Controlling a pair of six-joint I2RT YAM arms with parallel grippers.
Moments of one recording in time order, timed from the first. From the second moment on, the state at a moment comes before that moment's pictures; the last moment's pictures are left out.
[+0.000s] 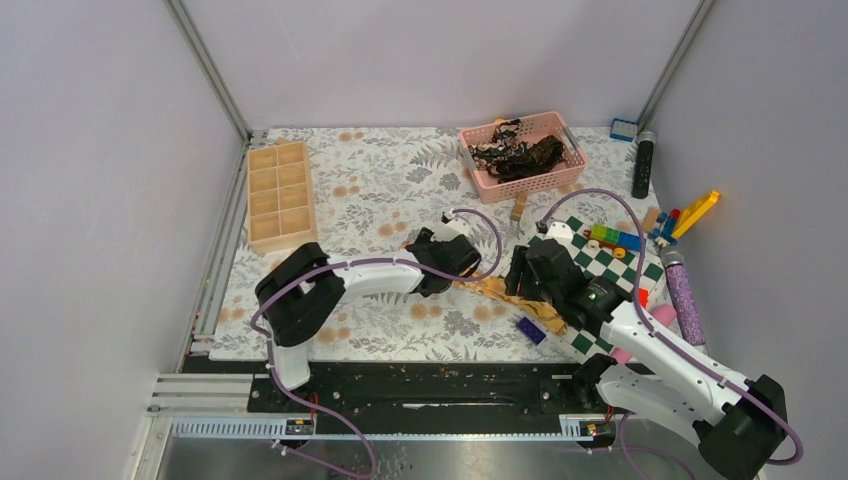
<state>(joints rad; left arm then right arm) -1.00 1.87 1.17 -0.42 -0.78 -0.32 0.68 0.89 0.65 -0.57 0.30 0.66</state>
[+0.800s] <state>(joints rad) -0.60 1.39 0.88 -0.27 -0.31 -0.53 0.68 1.60 1.10 -0.30 0.00 0.77</state>
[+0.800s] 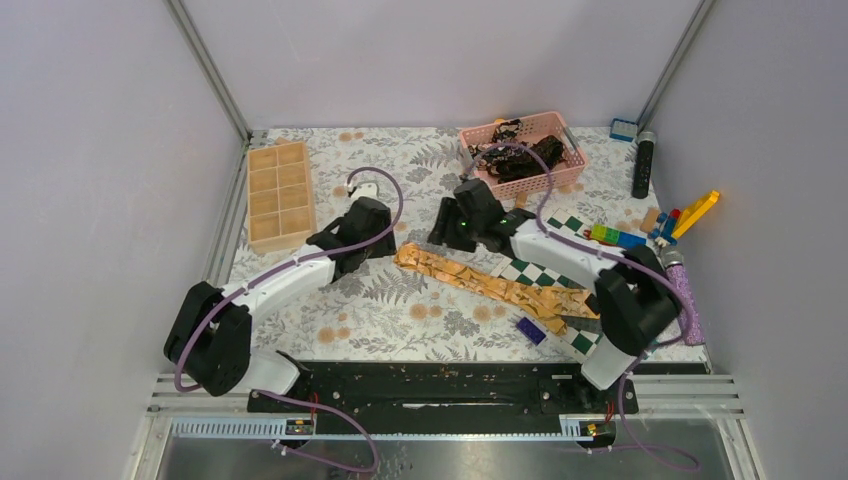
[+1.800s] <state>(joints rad) -0.52 1.39 0.84 -0.21 -0.17 -0.58 0.71 1.95 1.21 -0.15 -0.20 0.91</state>
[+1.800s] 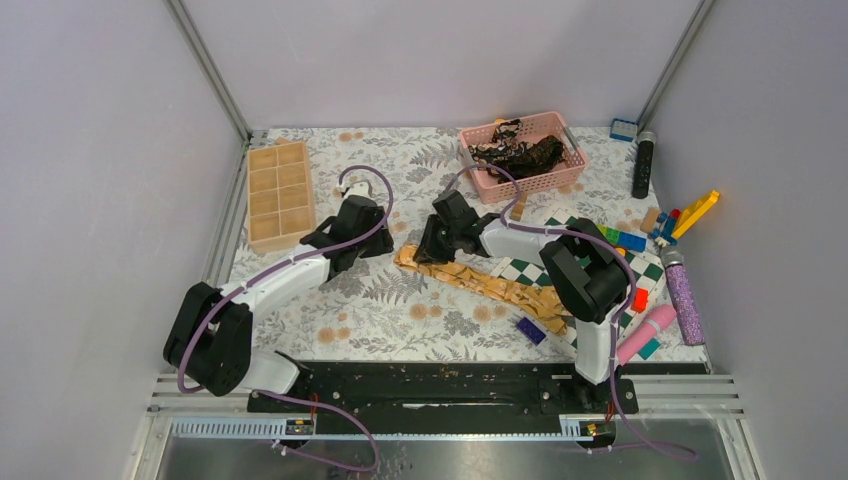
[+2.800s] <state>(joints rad) -0.46 1.33 0.82 -0.26 -0.17 -0.60 0.71 1.87 1.29 -0.26 -0.20 0.64</state>
